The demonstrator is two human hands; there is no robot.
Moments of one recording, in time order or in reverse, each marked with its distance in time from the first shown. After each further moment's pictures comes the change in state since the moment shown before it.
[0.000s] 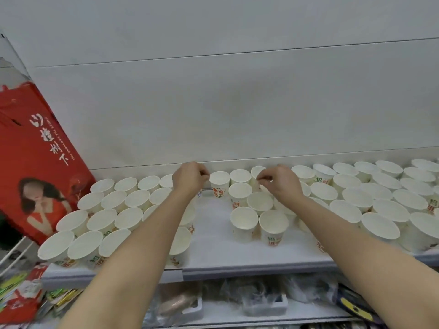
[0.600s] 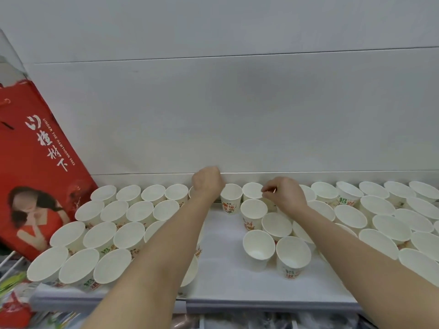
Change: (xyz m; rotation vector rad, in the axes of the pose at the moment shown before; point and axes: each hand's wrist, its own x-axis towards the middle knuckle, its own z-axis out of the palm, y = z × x) left_hand 0.064 0.012 0.037 0.240 -0.045 -0.095; right_hand 0.054 0.005 0.039 0.043 -0.146 0.081
